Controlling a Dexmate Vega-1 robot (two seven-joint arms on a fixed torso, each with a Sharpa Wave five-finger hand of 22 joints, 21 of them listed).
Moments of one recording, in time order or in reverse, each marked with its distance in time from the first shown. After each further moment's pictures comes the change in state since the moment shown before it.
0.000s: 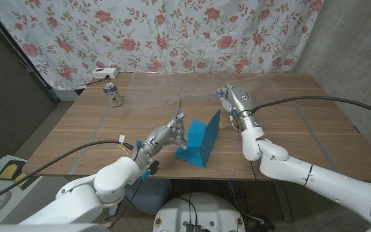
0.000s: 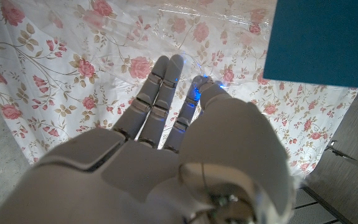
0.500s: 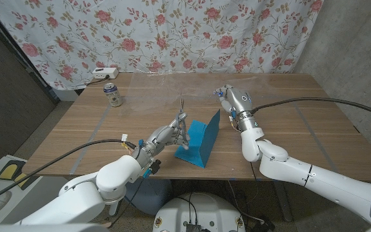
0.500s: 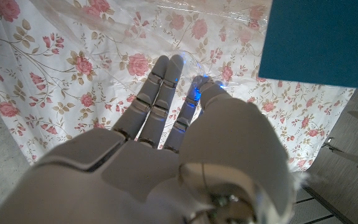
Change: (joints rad) left arm -0.037 0.000 0.024 0.020 -0.014 0.003 -0.023; left_hand 0.009 0.000 0.000 0.000 0.000 0.000 0.000 -0.006 0.007 0.000 0.000 -0.001 -0.001 0.000 0.000 0.000 0.000 0.000 0.000 0.000 0.000; right arm 0.000 0.000 -0.006 0.013 -0.006 0.018 -0.021; right_hand -0.003 -0.003 0.000 0.000 0.000 0.000 0.000 -0.006 0.000 0.000 0.000 0.006 0.000 0.000 0.000 -0.012 0.014 -0.007 0.000 0.018 0.000
